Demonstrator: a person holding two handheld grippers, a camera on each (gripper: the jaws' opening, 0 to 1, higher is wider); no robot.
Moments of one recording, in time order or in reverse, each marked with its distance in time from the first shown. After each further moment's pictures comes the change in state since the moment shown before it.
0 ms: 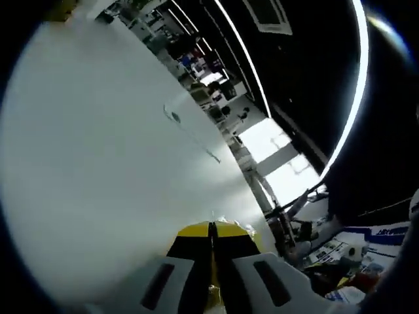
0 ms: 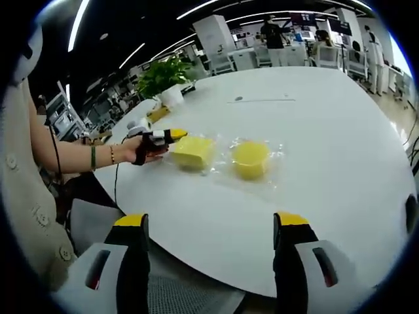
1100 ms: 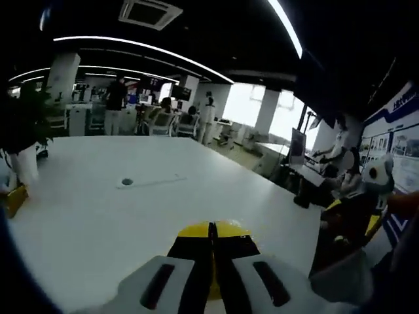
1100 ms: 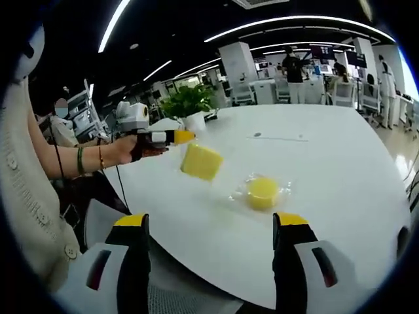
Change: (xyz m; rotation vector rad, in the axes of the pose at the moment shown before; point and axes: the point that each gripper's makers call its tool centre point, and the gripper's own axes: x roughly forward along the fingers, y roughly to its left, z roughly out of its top) left arm -0.038 -0.180 0.001 0.676 0.023 0.031; right arm -0.049 0.033 0.034 -0.157 -0.184 0.085
